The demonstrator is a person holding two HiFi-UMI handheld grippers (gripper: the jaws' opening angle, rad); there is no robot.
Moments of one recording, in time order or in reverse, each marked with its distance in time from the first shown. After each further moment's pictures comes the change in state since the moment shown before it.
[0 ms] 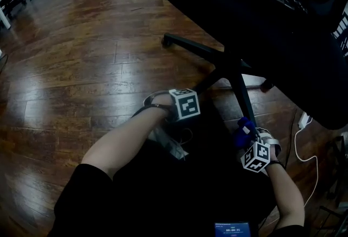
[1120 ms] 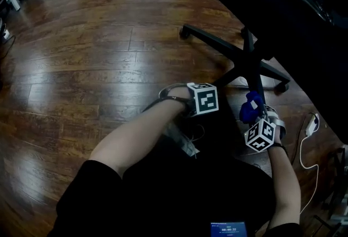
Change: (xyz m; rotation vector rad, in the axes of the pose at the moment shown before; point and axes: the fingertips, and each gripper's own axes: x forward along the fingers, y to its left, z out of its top) left arm -0.001 -0.003 0.004 -0.007 -0.031 -0.048; right arm 0.029 -0.095 0.060 0.005 -0.021 -0.165
